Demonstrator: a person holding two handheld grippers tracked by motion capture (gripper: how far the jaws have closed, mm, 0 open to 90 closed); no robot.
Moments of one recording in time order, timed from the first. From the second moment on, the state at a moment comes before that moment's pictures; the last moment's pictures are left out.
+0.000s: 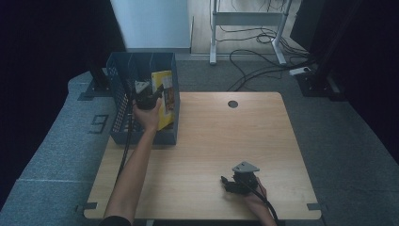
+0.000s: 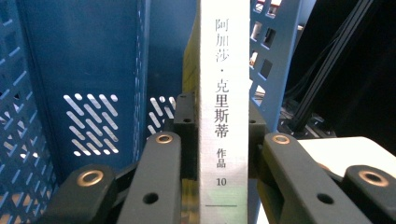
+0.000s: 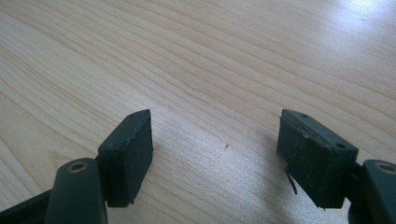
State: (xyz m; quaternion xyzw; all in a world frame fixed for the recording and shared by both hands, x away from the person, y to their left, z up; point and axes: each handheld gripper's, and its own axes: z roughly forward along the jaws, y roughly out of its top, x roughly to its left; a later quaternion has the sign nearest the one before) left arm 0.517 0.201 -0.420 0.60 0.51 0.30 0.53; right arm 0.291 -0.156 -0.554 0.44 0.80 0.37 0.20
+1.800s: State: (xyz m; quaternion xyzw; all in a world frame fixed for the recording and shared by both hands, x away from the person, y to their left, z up) left arm 0.477 0.221 -0.417 0.65 0.50 0.27 0.51; right arm 0.288 -0.157 -0.554 0.44 0.79 0.37 0.20
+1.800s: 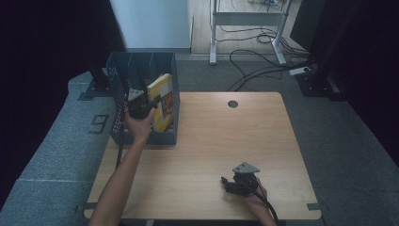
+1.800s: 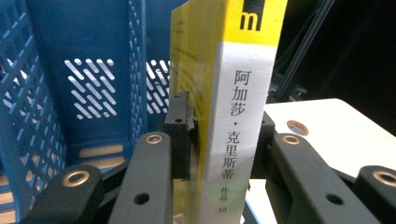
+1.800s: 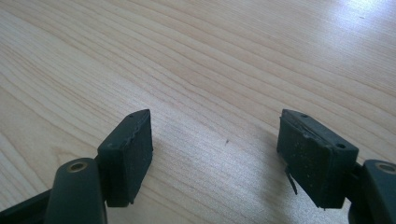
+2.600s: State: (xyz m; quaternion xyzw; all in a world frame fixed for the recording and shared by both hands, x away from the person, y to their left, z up) left arm 0.486 0.227 -0.410 0.66 0.51 0.25 0.49; right arm 0.288 -0.157 -0.554 0.44 0.79 0.37 0.20
